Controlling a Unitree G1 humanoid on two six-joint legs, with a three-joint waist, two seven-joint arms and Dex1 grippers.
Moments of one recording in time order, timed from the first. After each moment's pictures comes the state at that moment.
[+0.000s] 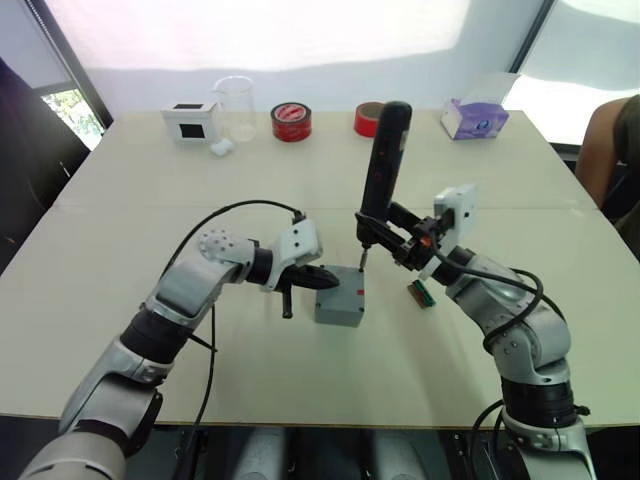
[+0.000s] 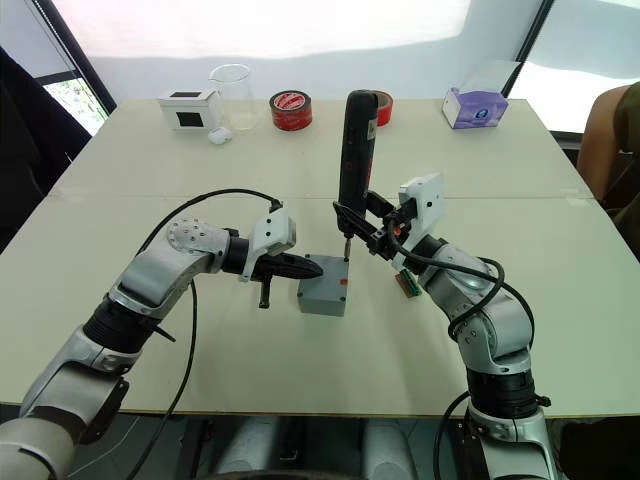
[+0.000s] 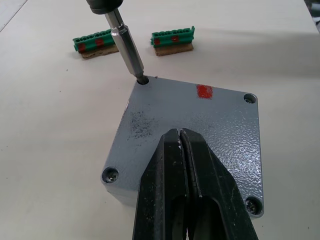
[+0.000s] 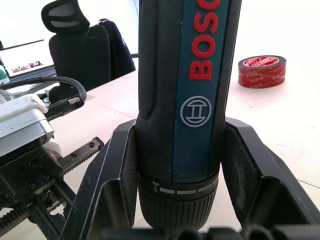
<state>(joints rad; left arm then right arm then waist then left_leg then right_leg) -0.68 0.53 -0.37 -0.04 -0.25 0.56 -1.11 -0.33 -0.36 -0.06 -0.37 0.57 0.55 0.51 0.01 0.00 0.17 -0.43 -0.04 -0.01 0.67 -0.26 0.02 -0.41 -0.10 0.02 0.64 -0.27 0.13</state>
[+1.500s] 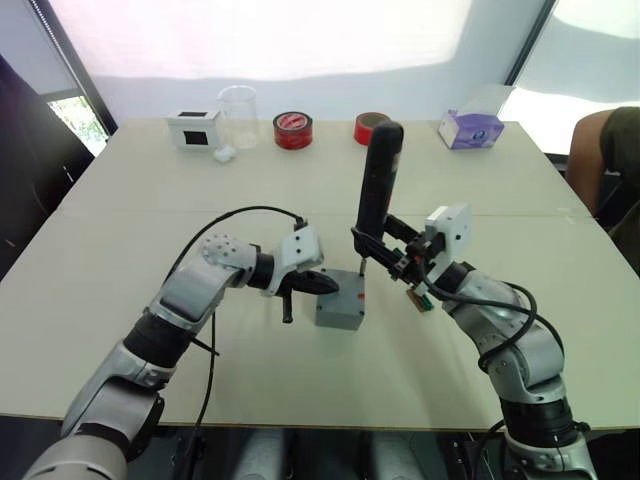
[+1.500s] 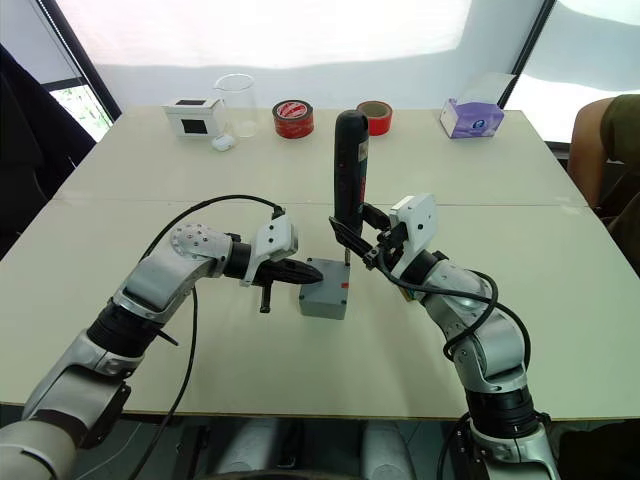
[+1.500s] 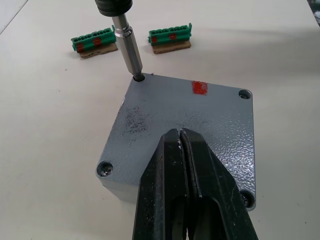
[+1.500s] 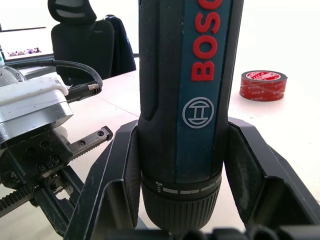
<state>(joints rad) -0.66 0.51 -0.38 -0.04 -0.21 0.54 -1.12 -0.26 -0.36 0.01 -0.38 0.49 0.45 0.51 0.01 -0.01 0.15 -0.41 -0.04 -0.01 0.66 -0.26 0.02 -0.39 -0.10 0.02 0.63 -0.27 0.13</state>
